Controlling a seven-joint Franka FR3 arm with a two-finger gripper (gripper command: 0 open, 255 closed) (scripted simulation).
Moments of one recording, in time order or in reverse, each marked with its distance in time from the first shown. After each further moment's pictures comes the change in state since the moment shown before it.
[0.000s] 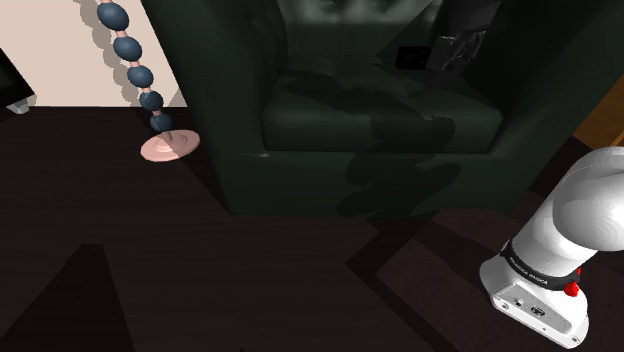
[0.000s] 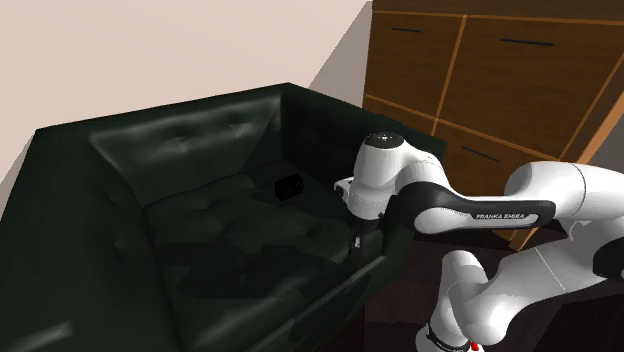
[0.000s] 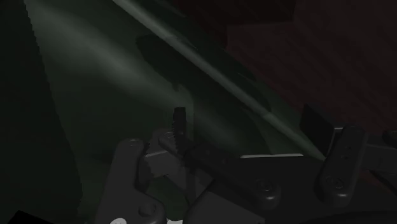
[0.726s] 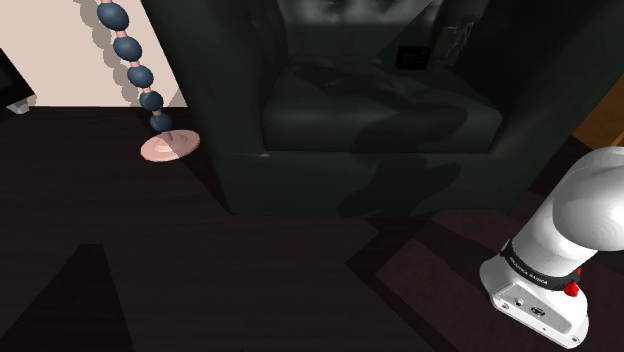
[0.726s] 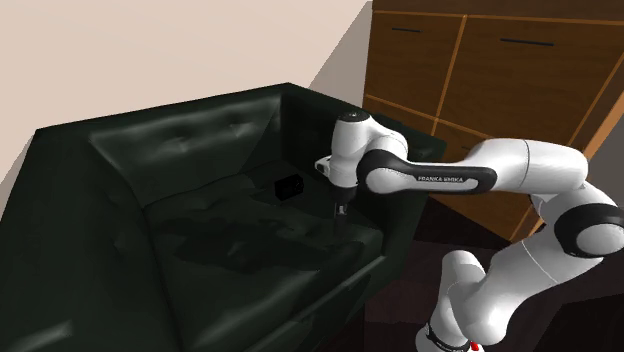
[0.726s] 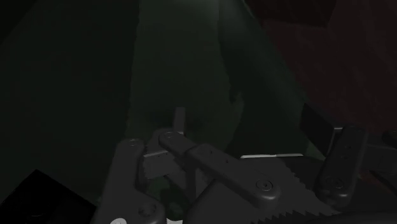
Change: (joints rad) arm 0.000 0.207 -0.219 0.144 -0.094 0.041 -0.354
